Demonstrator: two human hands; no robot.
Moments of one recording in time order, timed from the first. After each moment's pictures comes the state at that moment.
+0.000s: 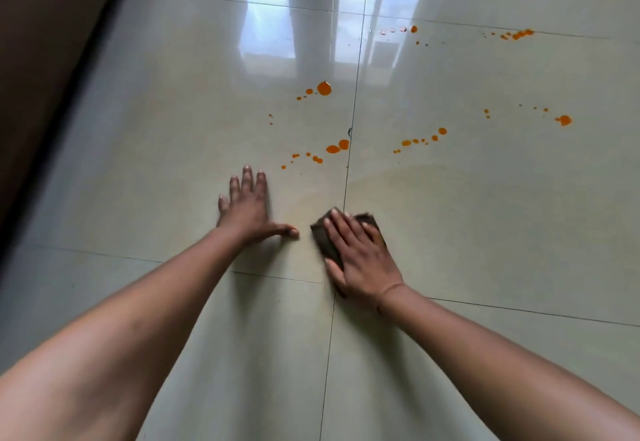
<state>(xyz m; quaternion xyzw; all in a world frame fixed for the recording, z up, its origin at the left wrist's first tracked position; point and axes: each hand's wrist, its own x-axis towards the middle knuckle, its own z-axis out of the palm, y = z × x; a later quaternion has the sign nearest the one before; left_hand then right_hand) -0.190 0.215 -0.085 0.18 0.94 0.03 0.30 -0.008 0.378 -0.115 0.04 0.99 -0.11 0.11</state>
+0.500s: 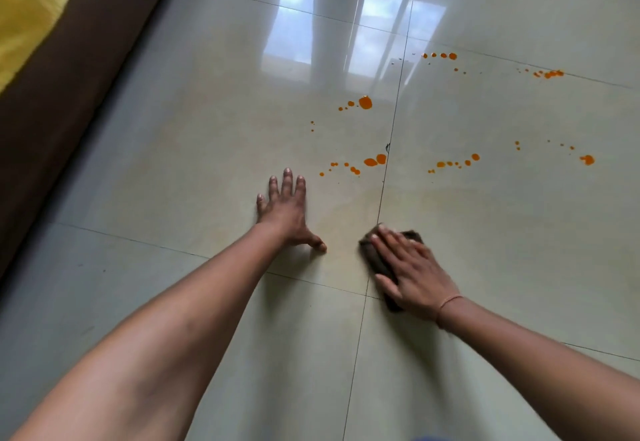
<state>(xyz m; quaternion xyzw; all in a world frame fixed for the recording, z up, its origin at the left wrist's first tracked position) -0.198 0.209 -0.080 0.22 0.91 0.02 0.34 -0.001 0.408 -0.097 0.01 0.98 -0.08 0.17</state>
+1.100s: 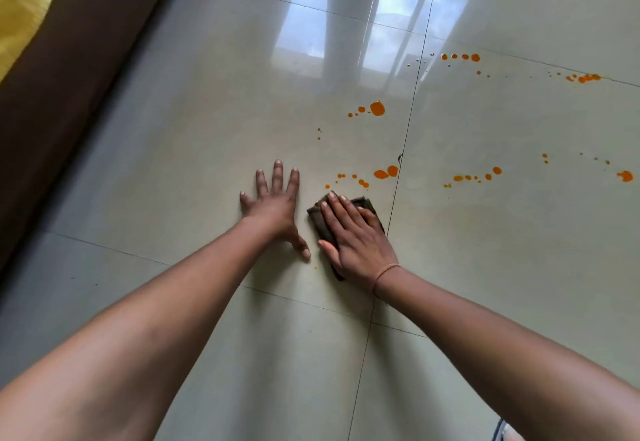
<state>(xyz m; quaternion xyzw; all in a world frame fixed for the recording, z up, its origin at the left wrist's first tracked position) -0.239 0.211 -0.077 0.19 0.91 -0.03 0.37 -0.116 0.354 -0.122 -0.01 0.99 -0.08 0.11</state>
